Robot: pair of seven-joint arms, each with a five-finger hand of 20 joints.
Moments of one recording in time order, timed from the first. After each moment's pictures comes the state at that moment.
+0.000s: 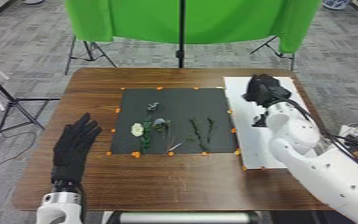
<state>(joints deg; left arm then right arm) 126.4 -75.9 -94.0 -119.4 56.3 7.8 13.0 -70.1 -46.0 51.6 -97.8 -128.8 6.2 26.9</state>
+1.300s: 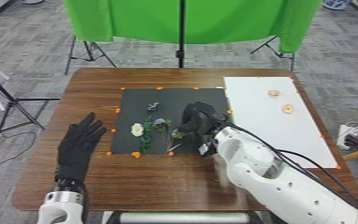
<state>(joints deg) 126.0 -75.9 -94.0 -119.2 56.1 5.4 11.3 -69.6 -53.7 38.9 -101.6 -122.2 3.2 18.9</state>
